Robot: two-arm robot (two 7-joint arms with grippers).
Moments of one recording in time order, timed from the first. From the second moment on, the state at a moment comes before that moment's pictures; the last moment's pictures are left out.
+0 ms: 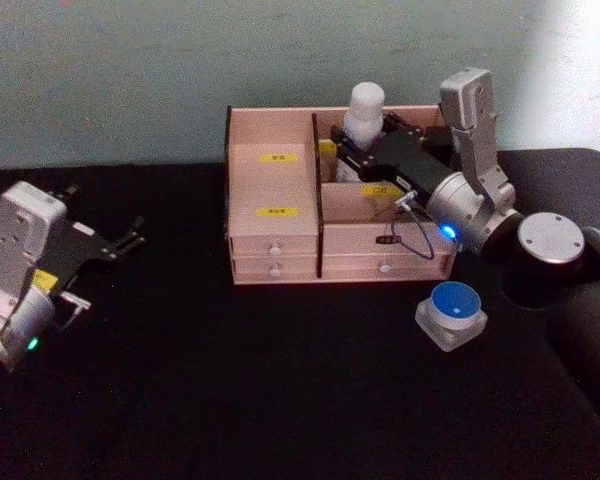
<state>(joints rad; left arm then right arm) -0.20 0.60 0.45 -1.41 -0.25 -0.12 0.03 0.62 0.15 -0.34 -0.85 0.23 -0.25 0.45</state>
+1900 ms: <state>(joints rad) -0.20 0.60 0.45 -1.41 -0.25 -0.12 0.03 0.50 0.22 -0.32 -1.07 0.23 -0.20 0.44</state>
